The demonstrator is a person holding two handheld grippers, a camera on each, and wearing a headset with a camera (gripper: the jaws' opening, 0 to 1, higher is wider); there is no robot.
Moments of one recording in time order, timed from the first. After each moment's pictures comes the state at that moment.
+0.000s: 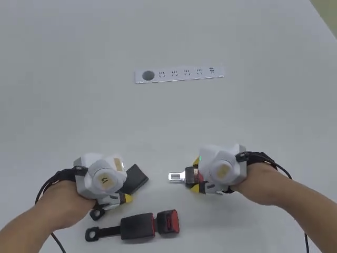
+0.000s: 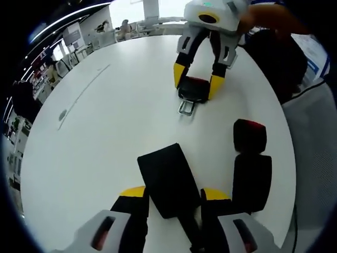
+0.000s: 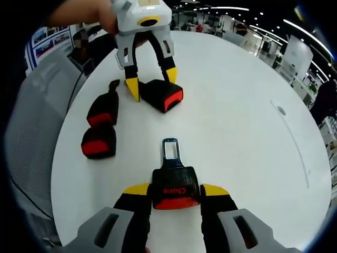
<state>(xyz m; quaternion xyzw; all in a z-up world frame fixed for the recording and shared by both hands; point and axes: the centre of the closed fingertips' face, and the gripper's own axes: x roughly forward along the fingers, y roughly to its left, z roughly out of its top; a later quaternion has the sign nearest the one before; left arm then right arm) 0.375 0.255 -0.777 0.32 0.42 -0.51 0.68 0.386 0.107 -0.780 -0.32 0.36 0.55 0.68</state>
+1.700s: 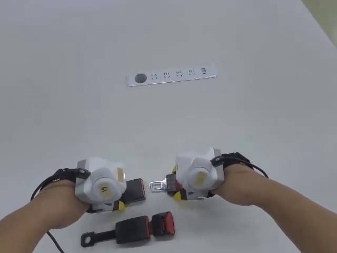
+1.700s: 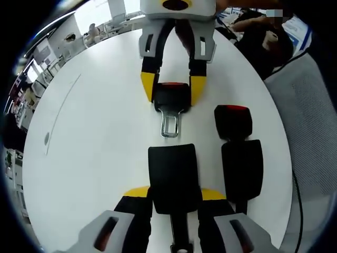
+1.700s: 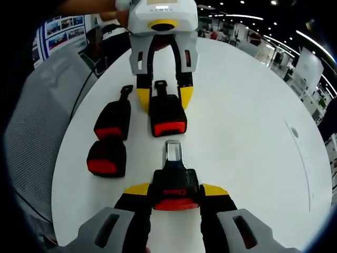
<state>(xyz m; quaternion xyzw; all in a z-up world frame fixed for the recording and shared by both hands) 0.363 0.253 -0.780 0.39 0.41 -0.56 0.60 0.369 0.147 -0.776 -0.32 0.33 0.59 0.66</state>
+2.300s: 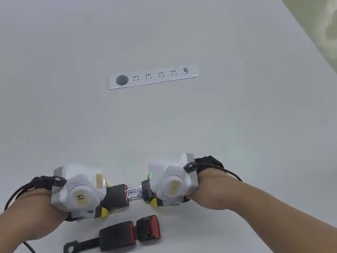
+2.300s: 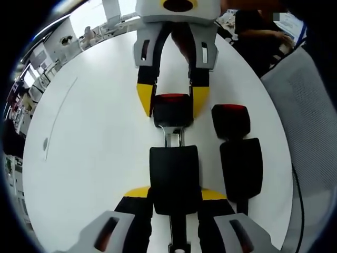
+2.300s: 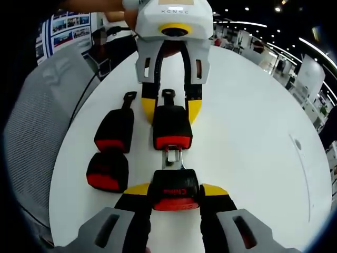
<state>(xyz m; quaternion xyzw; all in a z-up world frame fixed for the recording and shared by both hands) 0.362 0.250 -0.778 0.40 0.40 -0.57 0.59 0.364 0.174 -0.778 -0.32 0.30 0.61 0.66</state>
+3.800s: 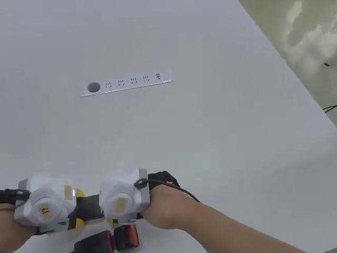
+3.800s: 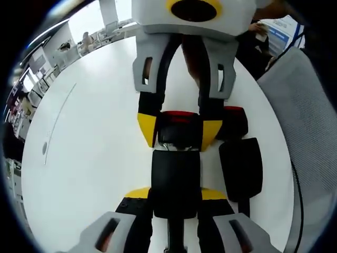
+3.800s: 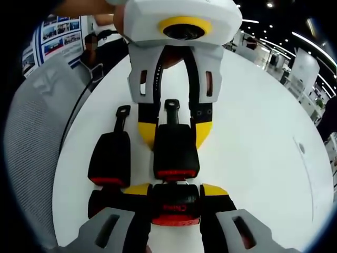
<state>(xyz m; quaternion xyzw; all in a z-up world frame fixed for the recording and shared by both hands) 0.366 0.249 -0.781 0.38 0.39 -0.59 0.60 0.360 0.213 -0.775 -0.30 0.32 0.59 0.68</state>
